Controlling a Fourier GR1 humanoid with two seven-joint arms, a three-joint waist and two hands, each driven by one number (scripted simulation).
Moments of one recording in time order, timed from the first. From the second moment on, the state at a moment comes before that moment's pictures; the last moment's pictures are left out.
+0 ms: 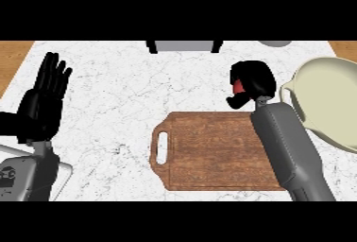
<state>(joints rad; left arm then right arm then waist) -0.27 0.20 0.13 -1.55 0.14 0.09 0.04 -0.72 -0.09 -0.04 -0.94 1.26 0.01 0.13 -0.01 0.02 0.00</state>
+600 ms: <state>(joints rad) -0.31 0.18 0.08 -1.56 0.13 0.08 0.05 -0.98 -0.22 -0.24 -0.86 1.59 -0.24 0.96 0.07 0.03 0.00</state>
